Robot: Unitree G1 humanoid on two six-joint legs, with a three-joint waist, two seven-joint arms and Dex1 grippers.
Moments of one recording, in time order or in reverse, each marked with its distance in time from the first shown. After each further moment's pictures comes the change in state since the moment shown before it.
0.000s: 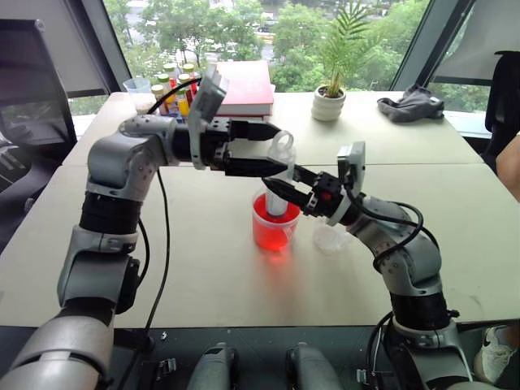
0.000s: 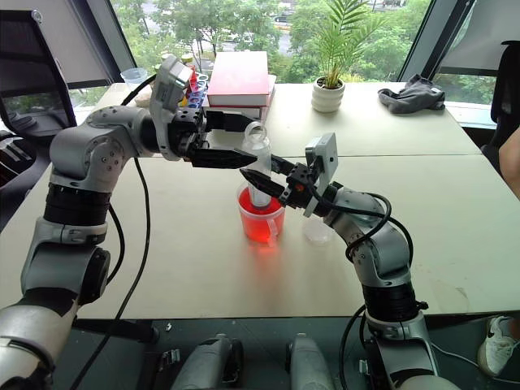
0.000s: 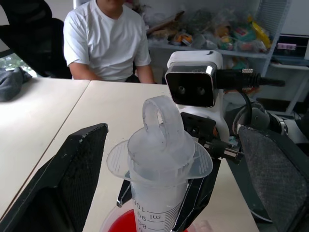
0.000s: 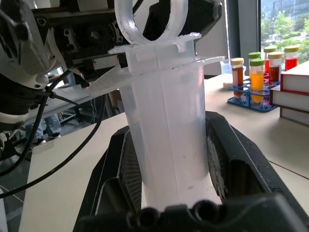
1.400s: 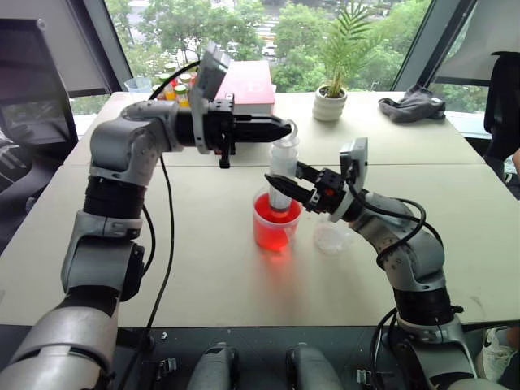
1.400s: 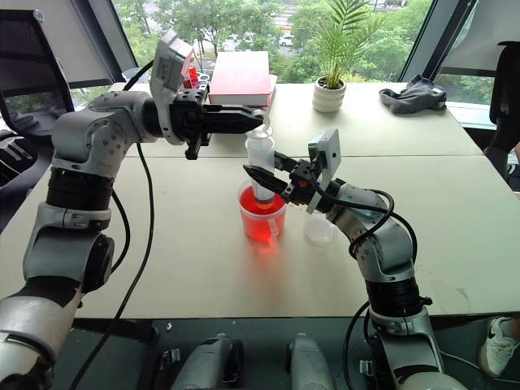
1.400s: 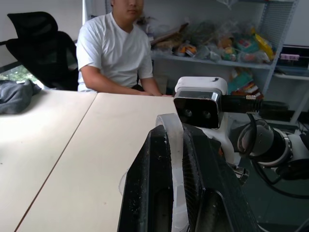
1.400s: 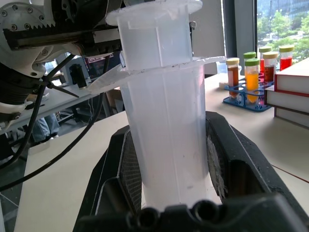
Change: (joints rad) left arm -0.099 -0.015 0.001 0.115 0.000 -0.032 0.017; right arm -0.021 -0.026 0.003 0.022 0.022 0.008 -0.009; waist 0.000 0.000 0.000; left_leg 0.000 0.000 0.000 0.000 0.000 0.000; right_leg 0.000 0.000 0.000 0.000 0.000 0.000
